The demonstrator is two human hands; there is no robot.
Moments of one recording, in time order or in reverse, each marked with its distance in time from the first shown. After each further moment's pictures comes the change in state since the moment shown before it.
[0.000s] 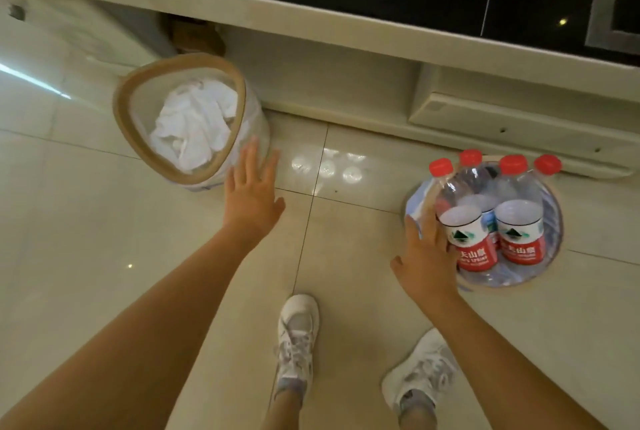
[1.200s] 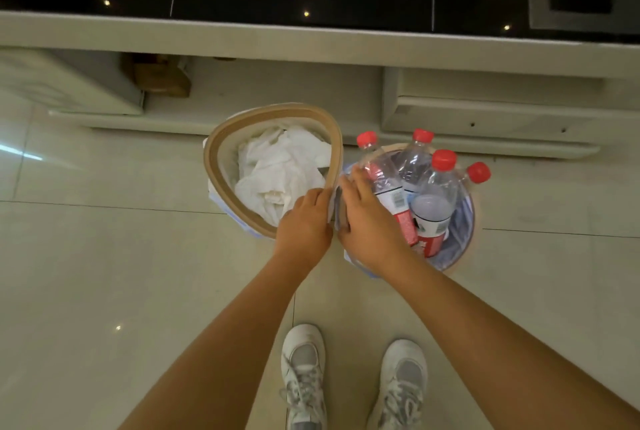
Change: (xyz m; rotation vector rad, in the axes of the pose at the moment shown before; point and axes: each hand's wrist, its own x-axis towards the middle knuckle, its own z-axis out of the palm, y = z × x) left_hand 0.003 0.086 0.021 -0.320 -0.069 0.259; right_hand 0.036 -0.067 -0.036 0.341 0.131 -0.309
